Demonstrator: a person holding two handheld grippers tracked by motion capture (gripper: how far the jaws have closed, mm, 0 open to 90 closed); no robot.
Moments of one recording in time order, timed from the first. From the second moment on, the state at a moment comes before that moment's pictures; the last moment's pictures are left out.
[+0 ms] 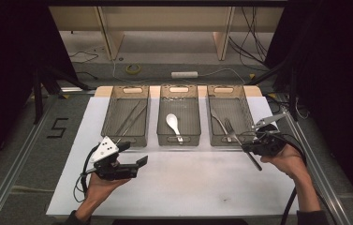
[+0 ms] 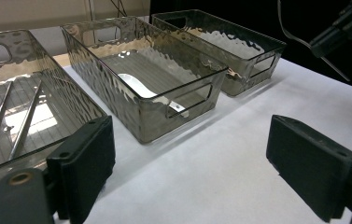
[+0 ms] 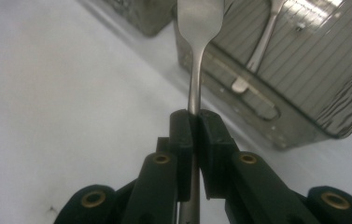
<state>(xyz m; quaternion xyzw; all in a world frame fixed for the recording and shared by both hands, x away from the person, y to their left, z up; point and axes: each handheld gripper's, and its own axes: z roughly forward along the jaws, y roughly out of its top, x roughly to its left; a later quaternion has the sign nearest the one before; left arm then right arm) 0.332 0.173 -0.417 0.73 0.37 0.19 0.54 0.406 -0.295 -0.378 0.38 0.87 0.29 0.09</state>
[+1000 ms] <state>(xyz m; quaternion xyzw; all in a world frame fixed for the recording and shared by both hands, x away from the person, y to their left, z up) 0.332 0.174 -0.416 0.73 0.37 0.18 0.54 0.506 -0.268 -0.339 0.44 0.82 0.34 0.13</state>
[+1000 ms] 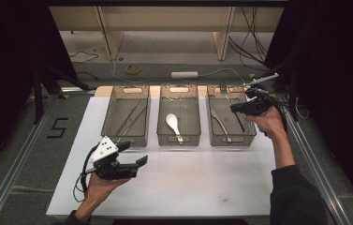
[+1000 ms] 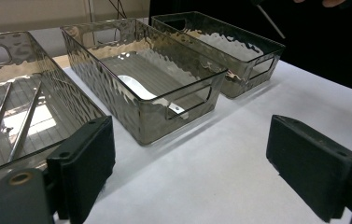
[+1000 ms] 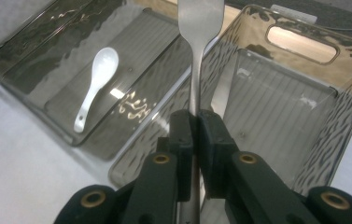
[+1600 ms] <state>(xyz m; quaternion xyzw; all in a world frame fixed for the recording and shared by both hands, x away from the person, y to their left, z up) 0.331 0.174 -0.416 0.73 0.37 0.18 0.54 0.532 -0.262 -0.363 0.49 0.79 0.33 0.15</state>
